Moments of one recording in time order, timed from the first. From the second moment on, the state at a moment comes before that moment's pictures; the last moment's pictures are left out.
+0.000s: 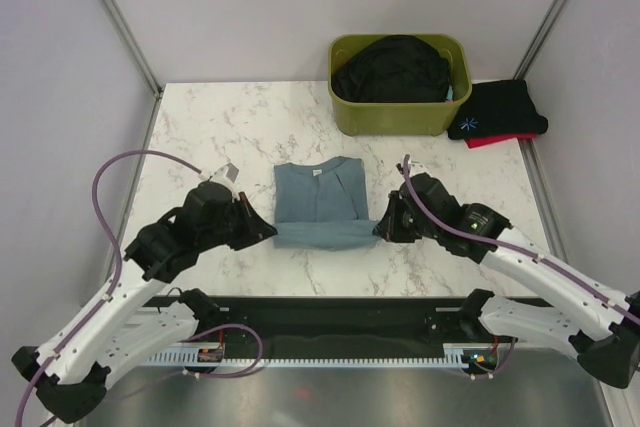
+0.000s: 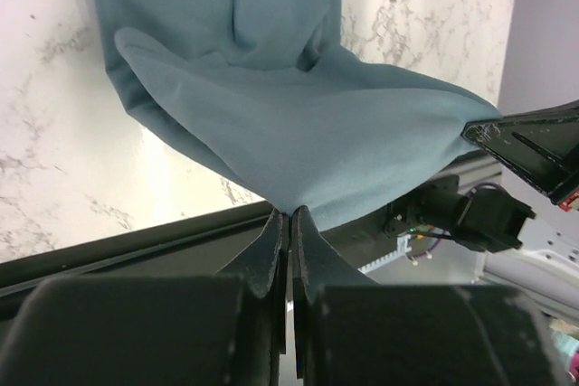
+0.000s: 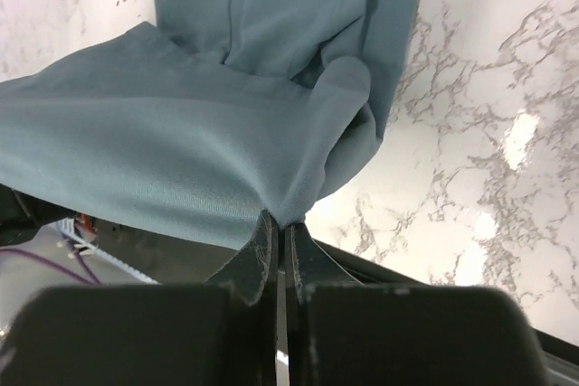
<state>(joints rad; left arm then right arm) -0.67 0.70 0.87 -0.85 0.03 -0.92 0.81 0.95 0.89 -0.71 0.03 0.78</state>
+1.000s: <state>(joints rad) -0.27 1.47 1.26 -0.71 0.20 -0.62 0.52 1.67 1.38 -0.64 -0.04 0.47</state>
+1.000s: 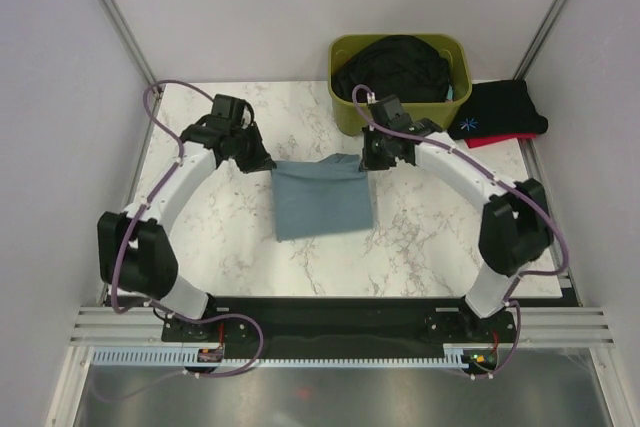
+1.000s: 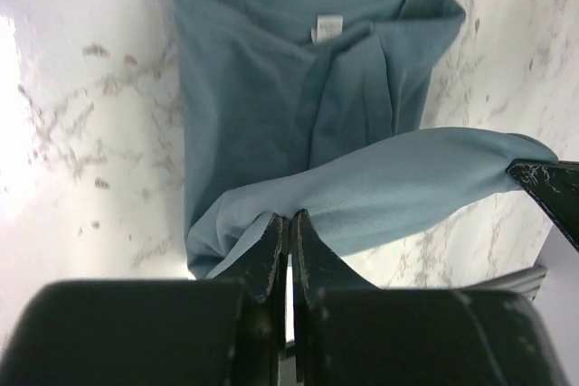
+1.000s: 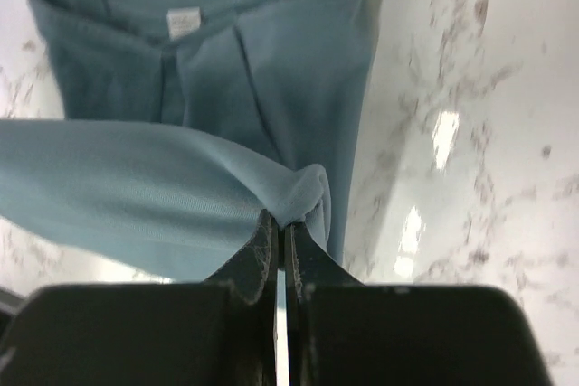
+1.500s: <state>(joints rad) -0.12 2.17 1.71 -0.72 0.28 -0.57 0.38 2.12 1.84 -0.70 -0.07 0.42</state>
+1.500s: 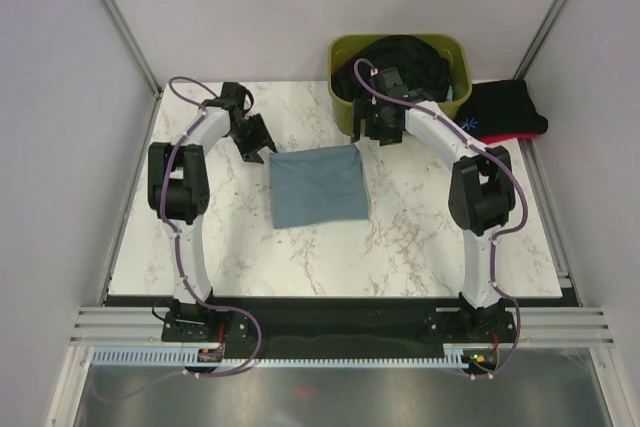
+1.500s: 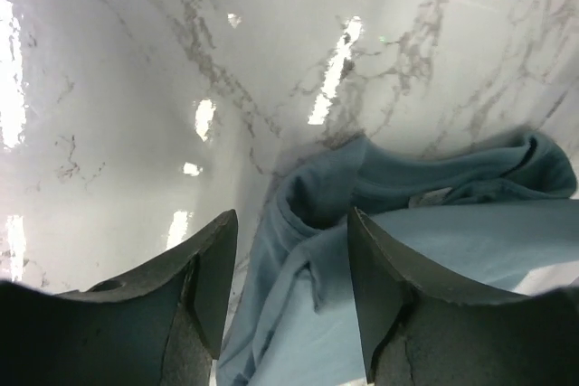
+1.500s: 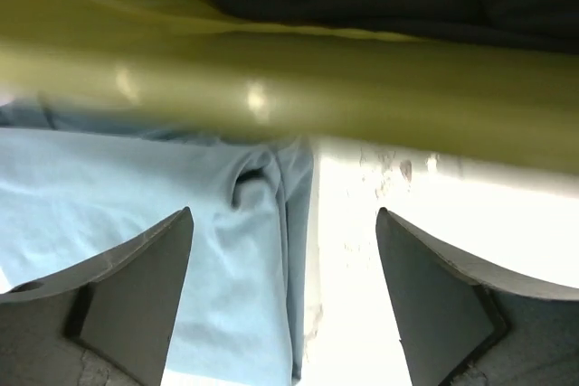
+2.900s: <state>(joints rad) -0.20 1.31 1.04 -0.70 0.13 -0.39 0.82 1.49 0.69 -0.11 -0.04 0.59</state>
